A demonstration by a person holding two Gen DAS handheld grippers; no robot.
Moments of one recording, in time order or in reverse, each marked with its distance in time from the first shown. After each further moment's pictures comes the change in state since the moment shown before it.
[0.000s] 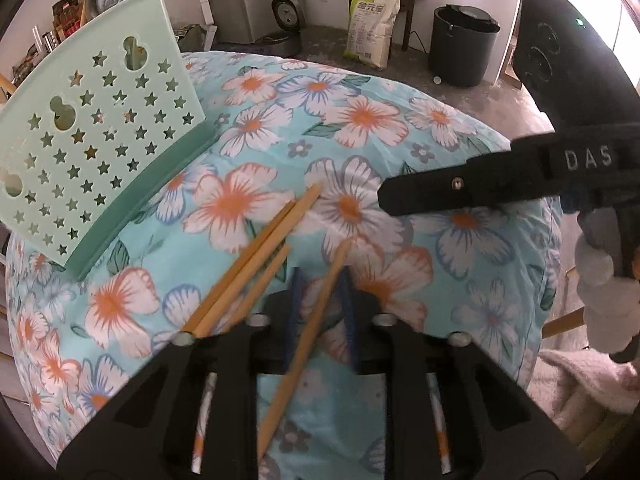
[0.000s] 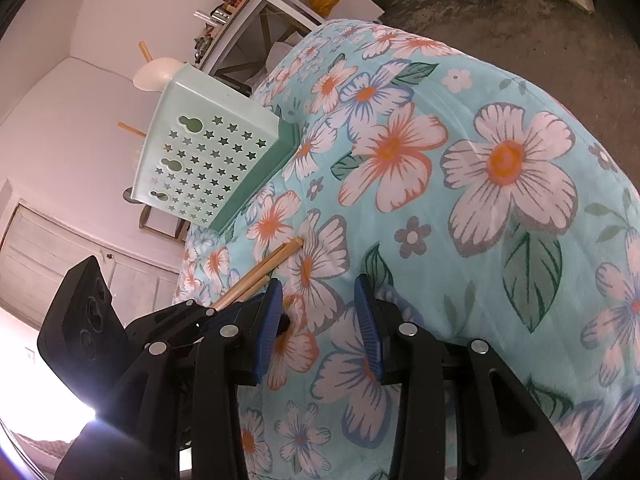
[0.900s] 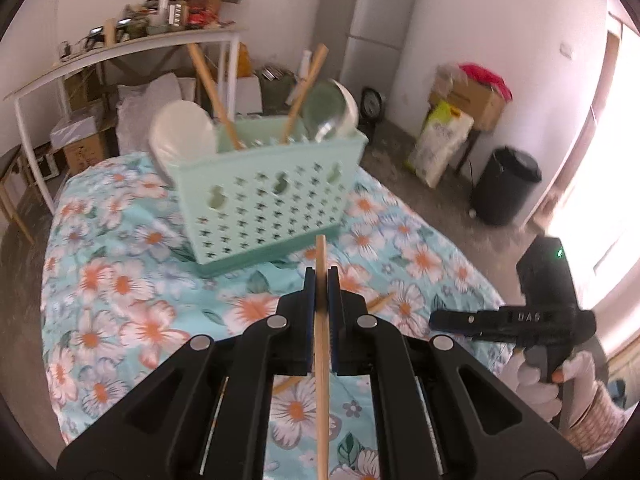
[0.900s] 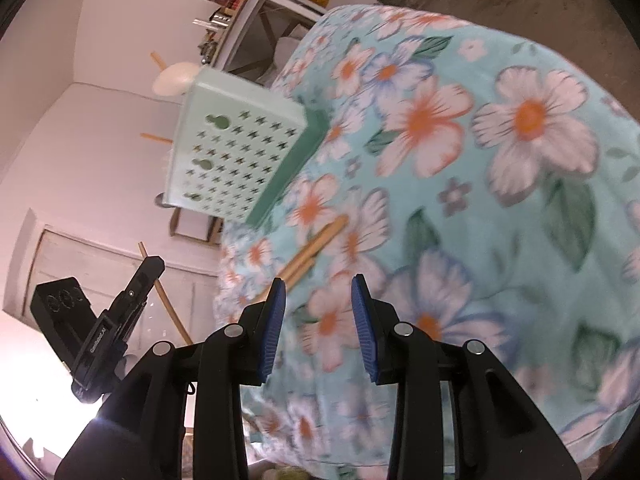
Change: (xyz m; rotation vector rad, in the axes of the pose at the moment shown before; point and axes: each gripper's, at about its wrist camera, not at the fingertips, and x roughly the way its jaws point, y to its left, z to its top) left arm -0.139 0.094 -0.015 -0.422 -0.317 0.035; right arm -0.001 0.015 -0.008 0.107 0.049 0.127
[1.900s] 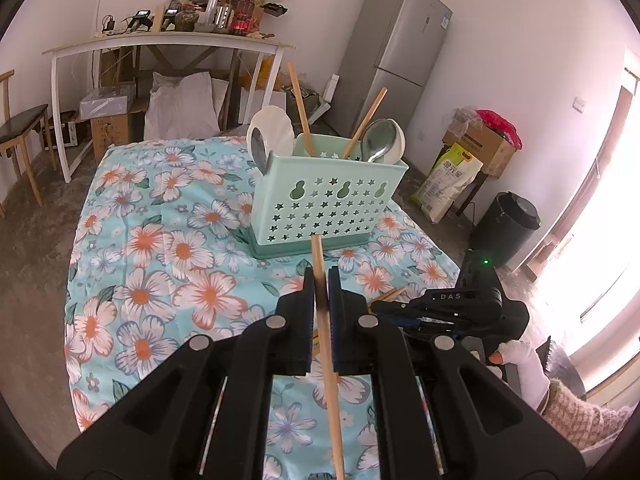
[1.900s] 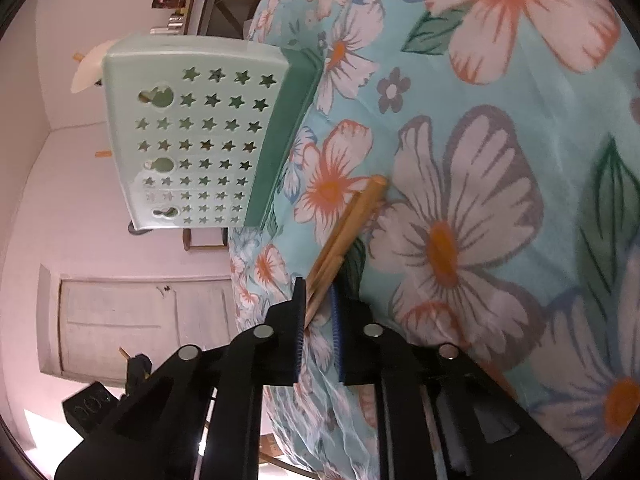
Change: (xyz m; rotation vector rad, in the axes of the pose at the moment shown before) left arm -0.054 0.056 -0.030 -0.140 -0.083 -0.008; right arm 0.104 0.011 0.007 0.245 0.085 0.064
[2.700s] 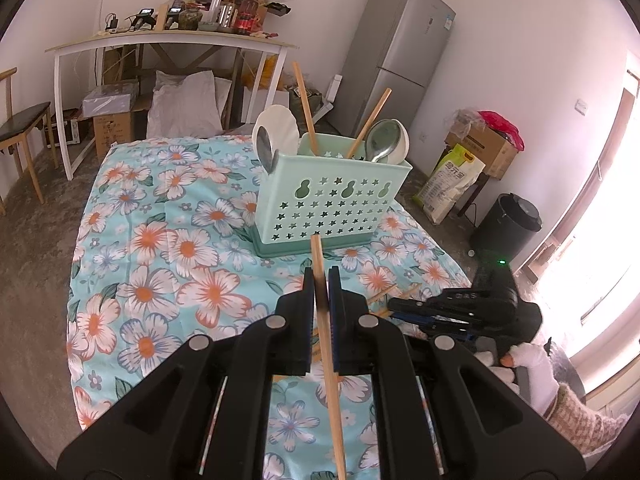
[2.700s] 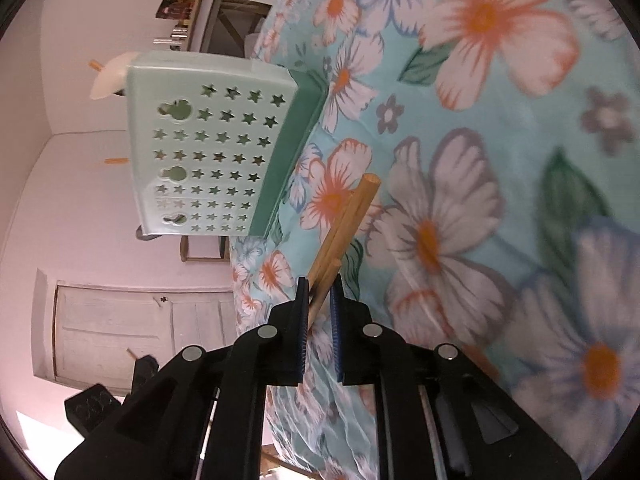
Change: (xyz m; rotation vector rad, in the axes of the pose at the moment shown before) left arm 0.000 0.002 0.000 -0.007 0.002 0.007; right arm -0.021 0.009 -0.011 -0.030 -0.064 -0.017
